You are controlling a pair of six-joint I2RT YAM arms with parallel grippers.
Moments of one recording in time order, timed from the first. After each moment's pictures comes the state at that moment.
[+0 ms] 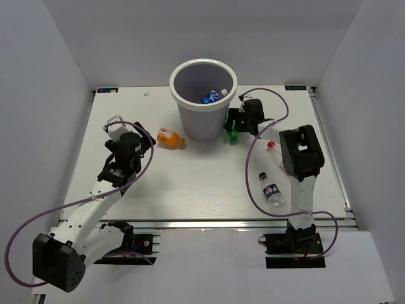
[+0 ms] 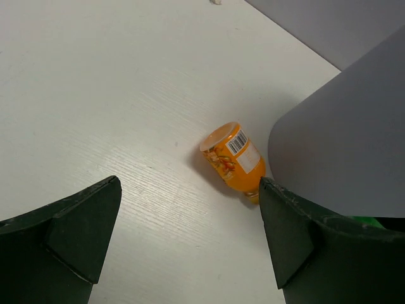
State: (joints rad) left arm -0.38 0.96 0.72 -0.14 -0.59 -0.63; right arm 0.32 2.12 1.38 0.07 -0.18 0.25
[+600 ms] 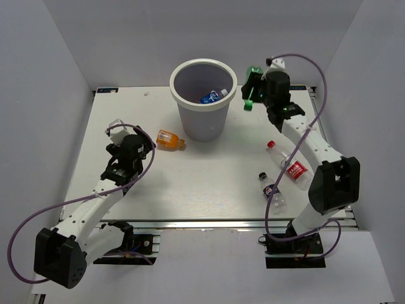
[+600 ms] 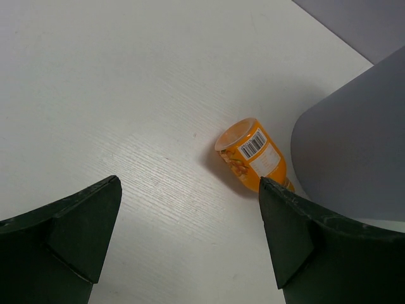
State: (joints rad) left arm -0.37 0.99 0.67 -0.14 -0.62 -0.66; right arm 0.33 1.66 1.37 -0.05 0.06 0.28
